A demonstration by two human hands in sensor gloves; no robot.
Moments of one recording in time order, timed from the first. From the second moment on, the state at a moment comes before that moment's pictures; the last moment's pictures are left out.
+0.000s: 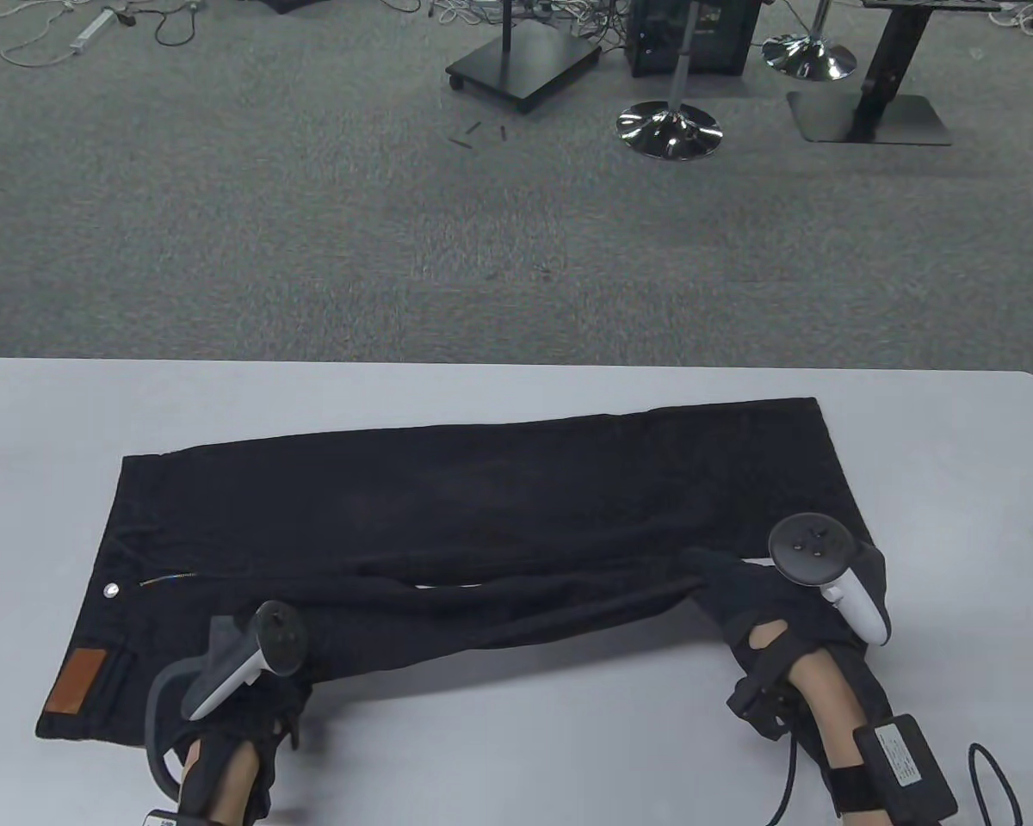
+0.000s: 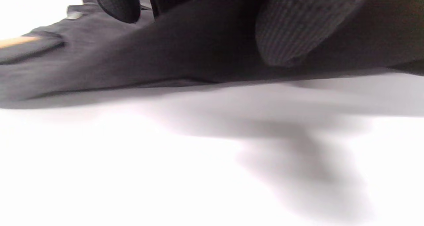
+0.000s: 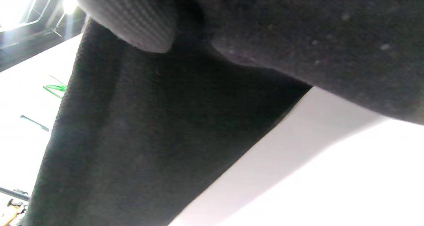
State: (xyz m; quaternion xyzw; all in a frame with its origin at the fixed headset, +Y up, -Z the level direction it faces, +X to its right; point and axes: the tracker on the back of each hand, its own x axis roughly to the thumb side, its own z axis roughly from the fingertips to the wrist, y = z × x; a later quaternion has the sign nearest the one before) left_hand -0.293 -0.743 -0.263 -0.26 0.12 0.02 0.96; right_hand 0.244 -0.676 -0.339 0.03 0.16 0.91 0.38
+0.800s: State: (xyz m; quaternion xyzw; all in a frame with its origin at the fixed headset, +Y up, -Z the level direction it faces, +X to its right) left_hand -0.384 -0.634 -0.265 0.11 0.16 0.18 0.96; right_hand 0.265 -0.630 -0.389 0.04 0.16 0.81 0.56
